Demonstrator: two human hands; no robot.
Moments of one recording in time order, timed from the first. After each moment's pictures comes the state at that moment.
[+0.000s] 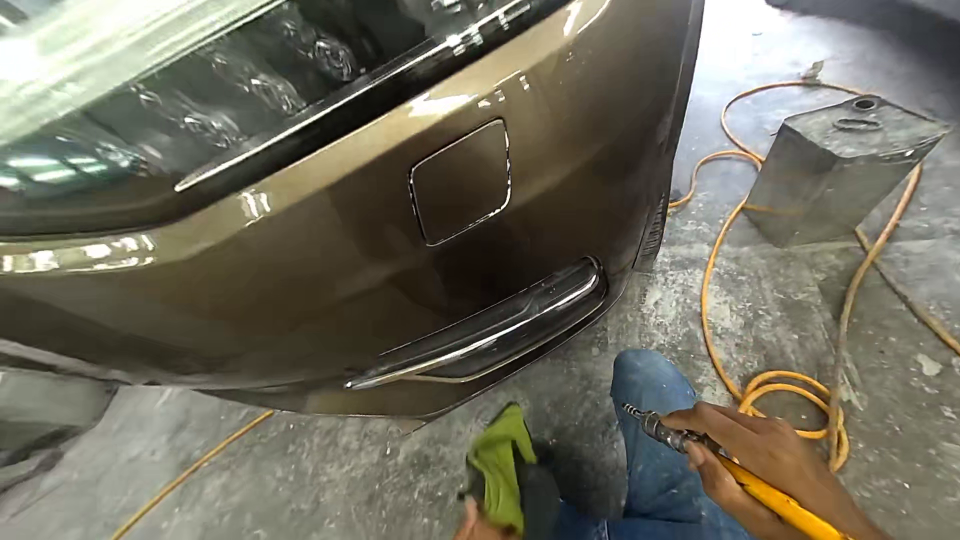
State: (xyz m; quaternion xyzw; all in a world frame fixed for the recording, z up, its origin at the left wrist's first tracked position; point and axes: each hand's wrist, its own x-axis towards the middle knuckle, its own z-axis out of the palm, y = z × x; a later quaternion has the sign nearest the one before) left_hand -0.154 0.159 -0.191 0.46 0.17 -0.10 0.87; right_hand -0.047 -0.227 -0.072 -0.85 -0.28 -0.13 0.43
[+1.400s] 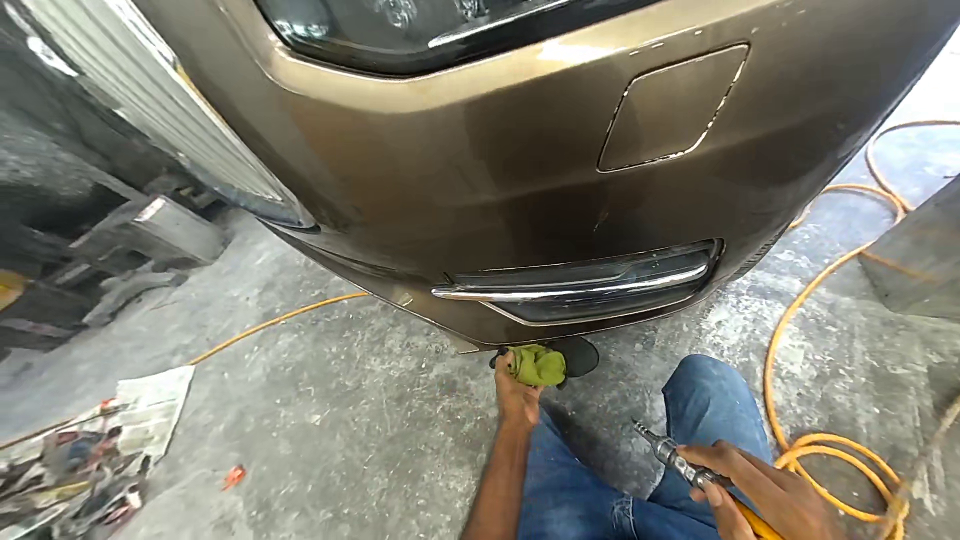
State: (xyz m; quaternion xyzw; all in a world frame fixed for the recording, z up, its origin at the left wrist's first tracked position) left_hand -0.014 0.139 -0.181 0.36 0.42 0.17 0.82; right_hand -0.066 -0.178 -0.083 -0.81 -0.36 -0.03 0.45
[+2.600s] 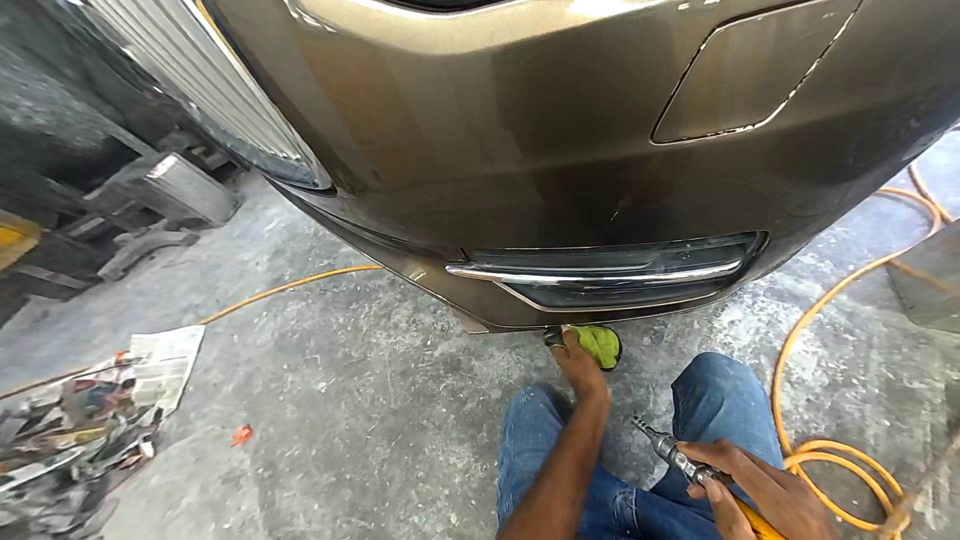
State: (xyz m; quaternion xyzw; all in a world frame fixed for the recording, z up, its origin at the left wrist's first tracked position) left_hand 0.031 0.044 -0.198 0.44 0.44 0.25 0.74; right_hand -0.065 -0.165 -0.092 -0.81 -0.37 -0.01 0.46
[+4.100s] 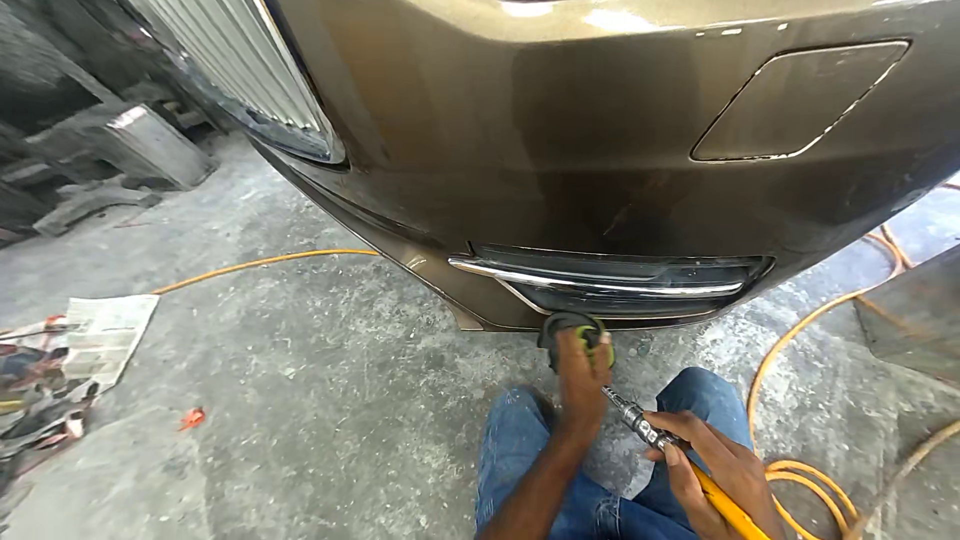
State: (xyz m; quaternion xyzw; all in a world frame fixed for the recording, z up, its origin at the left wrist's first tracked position) left_hand 0.001 0.056 -0.190 0.78 0.20 0.26 0.53; right_hand -0.041 -0.120 -0.099 -0.79 -0.38 -0.09 0.48
